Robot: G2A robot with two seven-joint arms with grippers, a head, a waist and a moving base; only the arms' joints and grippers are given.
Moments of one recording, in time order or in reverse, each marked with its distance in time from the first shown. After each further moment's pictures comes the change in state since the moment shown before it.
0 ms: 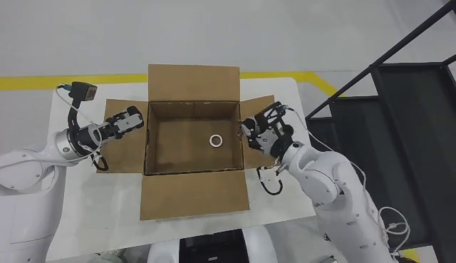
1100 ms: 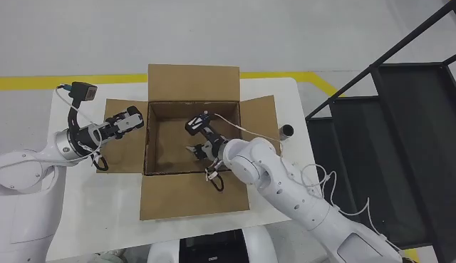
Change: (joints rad) left arm 0.000 0.000 0.000 0.000 0.000 0.000 0.000; right arm 0.397 -0.105 -0.448 0.422 -0.053 0.213 0.076
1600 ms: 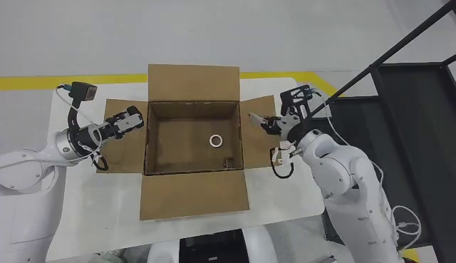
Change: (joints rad) left arm 0.000 0.000 0.000 0.000 0.000 0.000 0.000; right arm -0.467 0.097 0.683 -0.516 0.070 -0.050 -0.101
